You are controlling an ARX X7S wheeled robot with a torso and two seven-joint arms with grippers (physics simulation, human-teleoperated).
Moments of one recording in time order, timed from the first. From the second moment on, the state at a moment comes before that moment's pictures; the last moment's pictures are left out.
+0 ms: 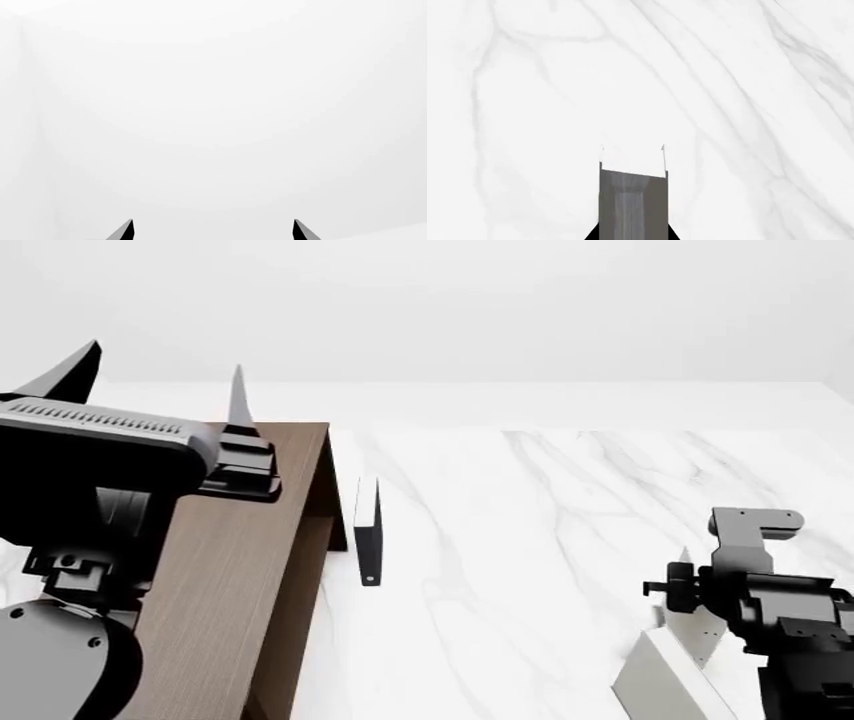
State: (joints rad) left arm -0.56 -0.44 0.06 0.88 -0.38 -0.98 -0.29; right arm 1.08 0.43 -0.31 1.30 0.27 0.55 -0.11
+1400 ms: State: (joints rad) left arm -0.57 -0.47 0.02 0.93 -0.45 -1.02 -0.32; right arm 1.05 0.49 -0.02 0.06 0.38 1.01 0.12
